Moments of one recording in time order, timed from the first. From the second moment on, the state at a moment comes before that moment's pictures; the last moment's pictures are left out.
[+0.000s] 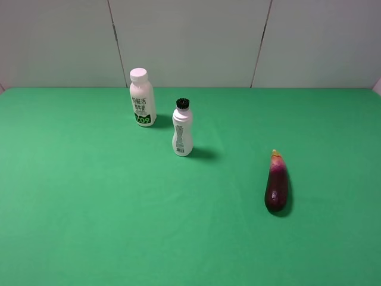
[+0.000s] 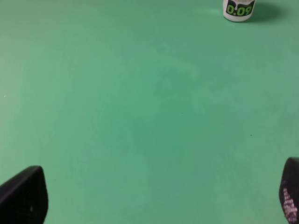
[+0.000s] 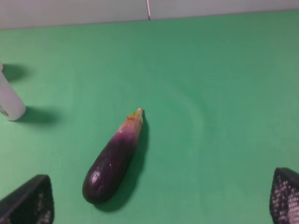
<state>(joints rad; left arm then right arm) 0.03 -0.01 -0.50 -0.06 1.06 0.14 0.14 -0.01 -0.50 0.02 1.02 0.13</state>
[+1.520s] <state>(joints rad) 0.03 -0.01 -0.50 -0.06 1.06 0.14 0.14 0.01 -0.55 0.02 1.01 0.14</state>
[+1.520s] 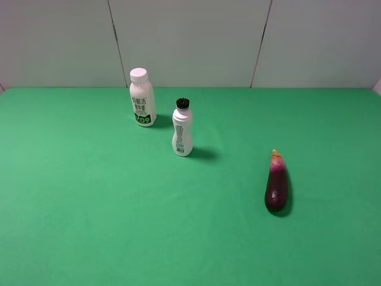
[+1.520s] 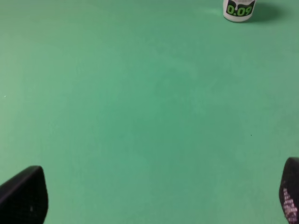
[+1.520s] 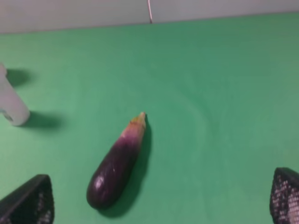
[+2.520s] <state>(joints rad) 0.03 -0.01 -0.50 -0.06 1.06 0.14 0.35 1.23 -0.93 0.07 1.02 0.05</state>
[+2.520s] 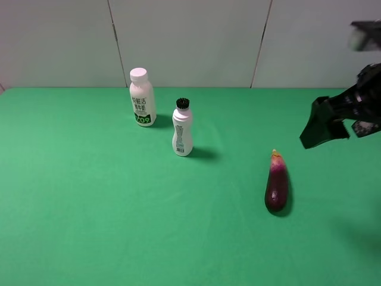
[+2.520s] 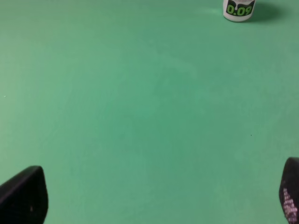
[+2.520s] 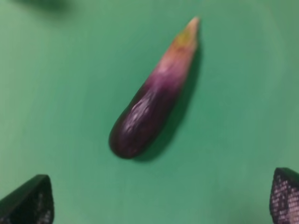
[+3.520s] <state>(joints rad) 0.03 -0.01 -0.50 -0.06 1.06 0.14 0.43 1.78 -0.86 0.00 0.75 0.27</state>
